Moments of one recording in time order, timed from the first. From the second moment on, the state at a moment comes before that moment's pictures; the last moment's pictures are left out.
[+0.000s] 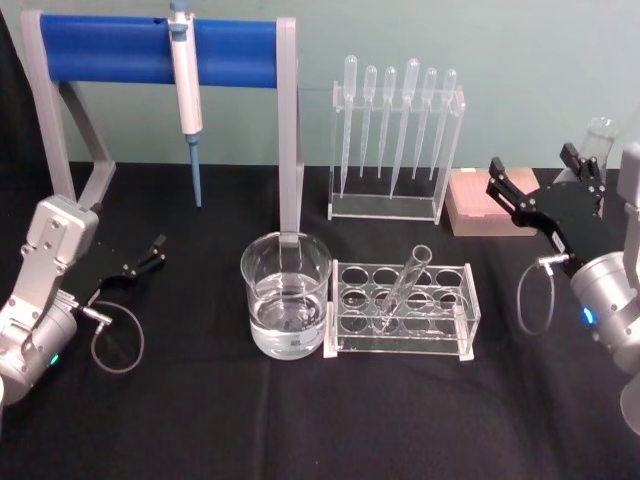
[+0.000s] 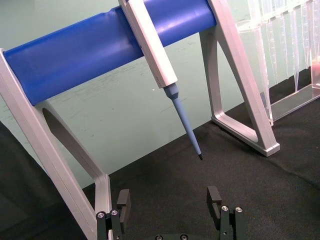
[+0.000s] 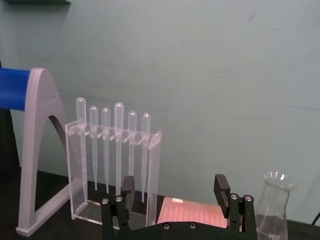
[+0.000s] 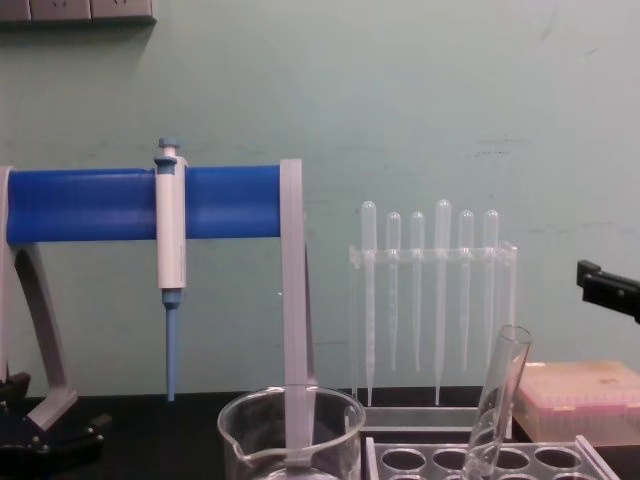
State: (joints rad) left arm -0.20 0.60 0.45 -1.41 -0.25 -0.12 0.03; right arm 0.15 0.41 -0.27 -1.58 0.28 -0.11 -0.05
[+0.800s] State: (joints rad) left arm -0.20 0.60 0.45 -1.41 -0.25 -0.12 0.03; right arm 0.15 0.40 -0.26 -1.55 0.26 -0.11 -0.01
